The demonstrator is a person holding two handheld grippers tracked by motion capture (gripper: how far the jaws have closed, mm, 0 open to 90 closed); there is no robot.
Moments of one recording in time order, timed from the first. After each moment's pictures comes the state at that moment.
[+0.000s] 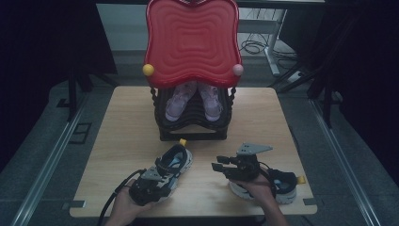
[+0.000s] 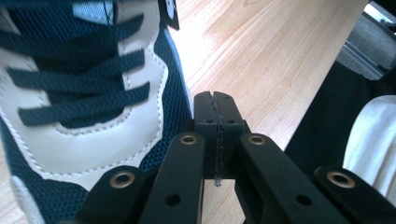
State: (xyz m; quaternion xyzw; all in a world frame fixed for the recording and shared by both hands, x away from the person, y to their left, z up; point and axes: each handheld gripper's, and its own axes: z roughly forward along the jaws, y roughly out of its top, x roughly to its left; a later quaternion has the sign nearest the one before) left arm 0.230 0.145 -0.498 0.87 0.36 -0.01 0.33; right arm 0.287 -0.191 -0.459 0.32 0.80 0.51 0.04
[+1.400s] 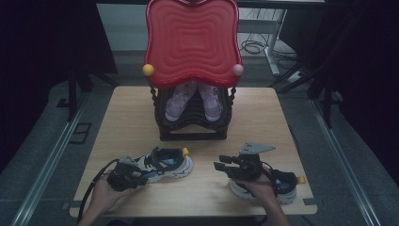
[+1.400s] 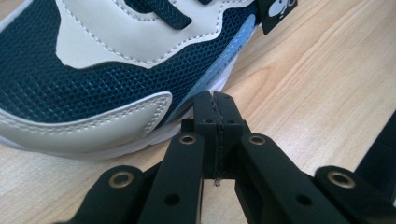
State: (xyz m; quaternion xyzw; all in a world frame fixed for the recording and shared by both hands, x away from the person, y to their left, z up) left arm 0.267 0.215 -0.506 0.85 0.43 0.00 0.29; right arm 0.287 -0.198 -0.457 0.33 0.80 0.51 0.04
